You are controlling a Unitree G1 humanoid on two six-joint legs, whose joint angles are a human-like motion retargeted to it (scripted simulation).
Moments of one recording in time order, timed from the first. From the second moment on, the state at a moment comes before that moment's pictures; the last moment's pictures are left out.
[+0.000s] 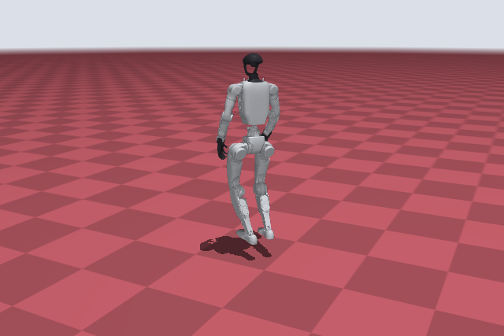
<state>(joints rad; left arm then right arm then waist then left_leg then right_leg) -0.10 0.28 -0.52 1.00 0.15 -0.10 -0.14 -0.19 -0.30 0.41 1.05 0.04 -0.13 0.04 -0.08 -0.02 -0.02 -0.27 -0.09 0.09 0.67 -0.63 0.06 -0.30 -0.09 -0.20 0.83 -0.61 0.03</state>
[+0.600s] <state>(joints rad) 0.22 0.52 -0.33 0.04 -0.24 -0.20 -0.23 -0.19 -0.34 0.35 1.06 0.00 -0.15 0.01 0.08 0.03 0.04 -0.77 0.06 0.13 1.10 -0.64 0.08 -0.18 0.00 -0.11 0.78 -0.50 0.11</state>
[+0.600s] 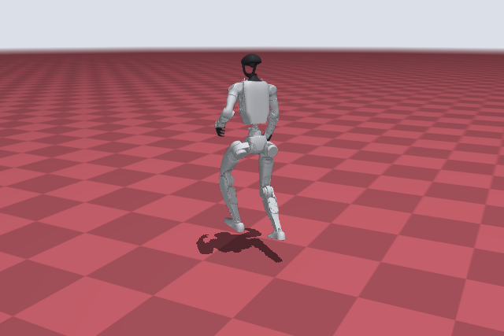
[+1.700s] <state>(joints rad) 0.30 0.41 -0.36 -0.01 -0.38 -0.21 -0.29 -0.19 -0.37 0.23 0.77 0.27 -0.24 -0.09 0.00 0.13 0.02 -0.67 0.12 0.21 0.93 -0.58 0.03 -0.09 0.08 -0.12 0.63 -0.48 0.04</state>
